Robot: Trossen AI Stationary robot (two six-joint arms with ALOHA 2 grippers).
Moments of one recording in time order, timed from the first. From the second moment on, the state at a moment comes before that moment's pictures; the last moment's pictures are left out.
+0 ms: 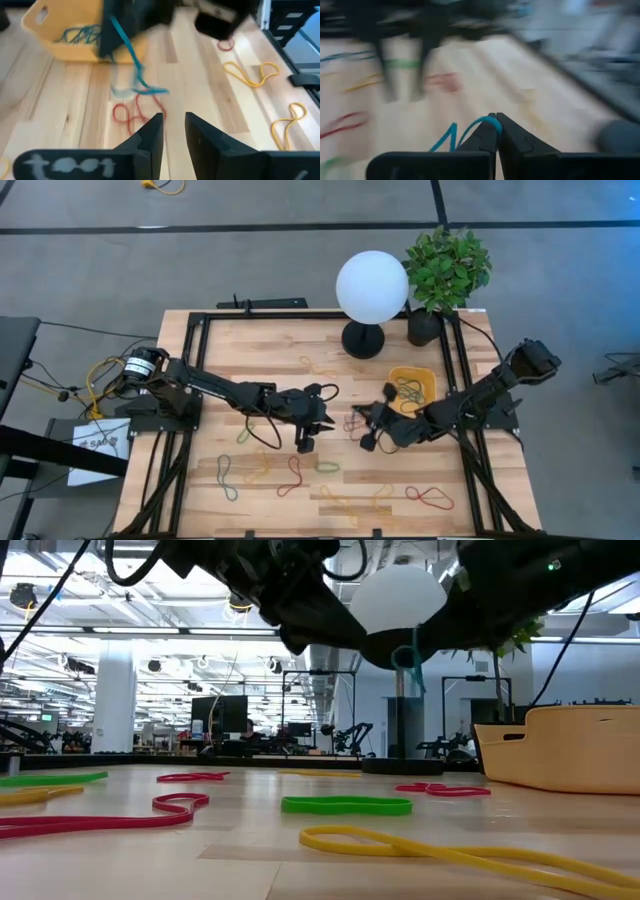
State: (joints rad) left arm -0.16 1.68 1.03 0.10 -0.01 -0.08; right arm 0.47 1.44 0.61 0.31 0.90 0.23
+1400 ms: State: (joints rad) left arm -0.18 1.68 1.20 -0.11 -0.12 -0.13; right arm 0.36 1.13 0.61 -1.14 0.69 1.20
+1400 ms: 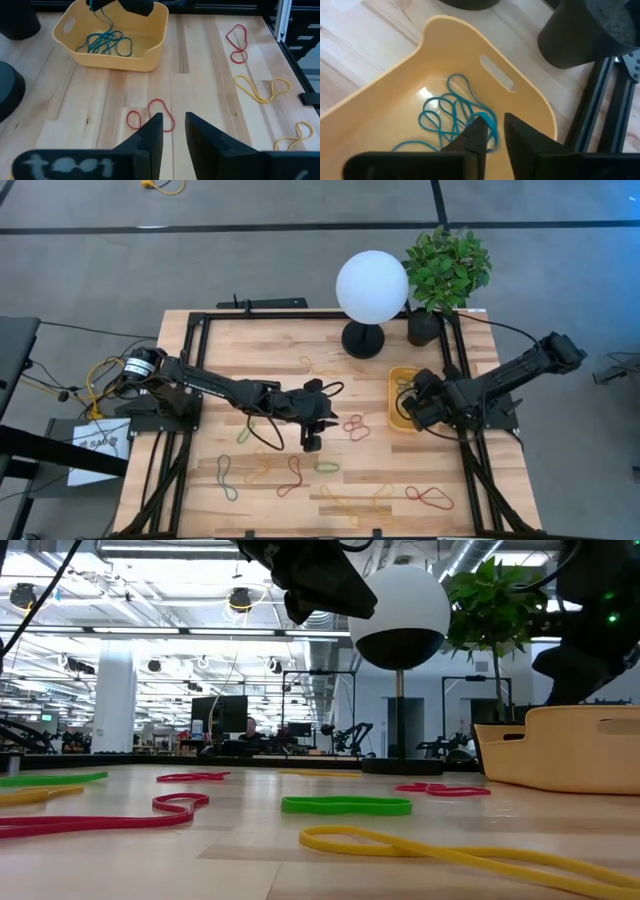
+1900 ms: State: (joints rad) left arm -0.19 1.27 1.20 -0.41 -0.15 -0.13; right arm 0.33 1.13 0.70 -1.13 0.66 1.11
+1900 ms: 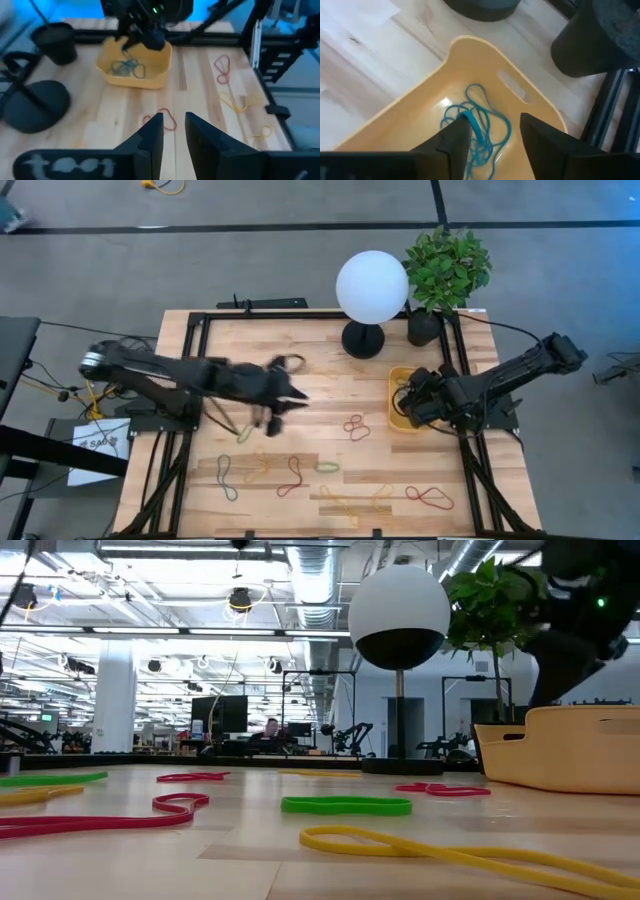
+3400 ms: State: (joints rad) left arm -0.86 0.93 0.34 -0.33 -0.14 -1.09; right arm 0.43 1.17 0.93 0.09 -0.13 0.26
